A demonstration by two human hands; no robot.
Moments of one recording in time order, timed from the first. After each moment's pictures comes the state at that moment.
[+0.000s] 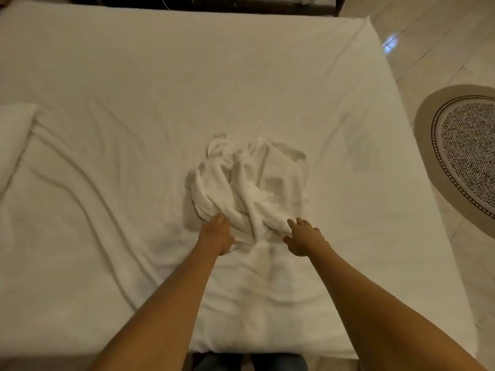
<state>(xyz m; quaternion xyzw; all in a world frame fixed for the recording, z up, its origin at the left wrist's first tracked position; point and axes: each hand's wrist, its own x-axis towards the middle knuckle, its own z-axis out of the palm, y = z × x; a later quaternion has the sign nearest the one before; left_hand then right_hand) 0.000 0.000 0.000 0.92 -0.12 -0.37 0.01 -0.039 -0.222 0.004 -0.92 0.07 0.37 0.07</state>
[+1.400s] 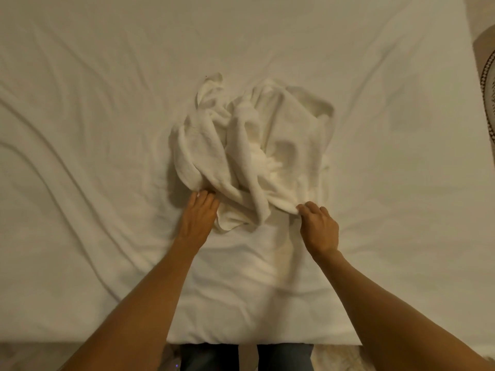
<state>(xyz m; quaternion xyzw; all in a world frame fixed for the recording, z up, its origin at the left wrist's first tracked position) -0.002 0.036 -0.133 0.96 -0.25 -0.07 -0.07 -0.061 -0.234 -0.123 -0.99 0.08 0.10 0.08</state>
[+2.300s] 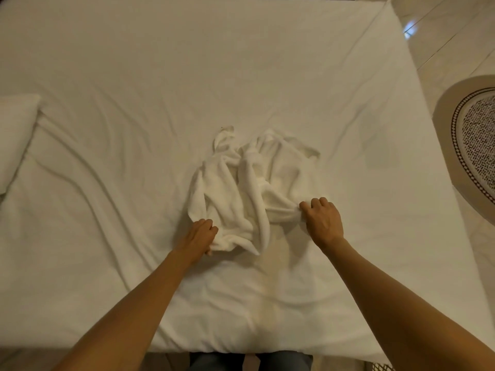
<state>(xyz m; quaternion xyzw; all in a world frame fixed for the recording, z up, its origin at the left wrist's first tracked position) -0.005 0.062 -0.023 0.94 -0.20 -0.27 0.05 -0.016 -0.245 -0.009 -1.00 -0.06 0.02 -0.05</state>
